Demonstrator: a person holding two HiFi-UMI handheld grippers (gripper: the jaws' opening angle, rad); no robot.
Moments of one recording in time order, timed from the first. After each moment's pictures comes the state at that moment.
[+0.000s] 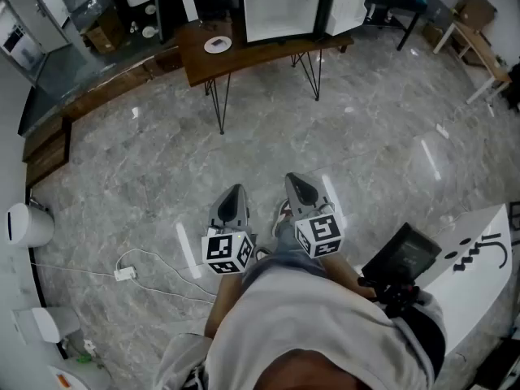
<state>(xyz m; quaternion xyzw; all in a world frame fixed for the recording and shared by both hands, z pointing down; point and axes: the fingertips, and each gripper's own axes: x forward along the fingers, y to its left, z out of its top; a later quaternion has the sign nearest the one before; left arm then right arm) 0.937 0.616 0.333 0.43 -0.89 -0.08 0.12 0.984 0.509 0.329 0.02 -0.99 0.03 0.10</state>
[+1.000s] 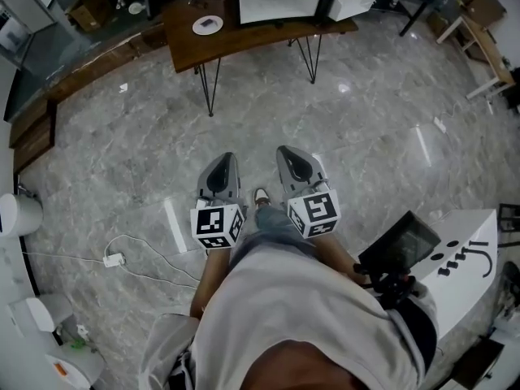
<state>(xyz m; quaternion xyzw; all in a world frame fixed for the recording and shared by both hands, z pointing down) 0.777 0.481 0.340 0.44 -0.89 -0.06 0.10 0.828 0.386 0.334 0.00 -1.00 0.03 0.09</state>
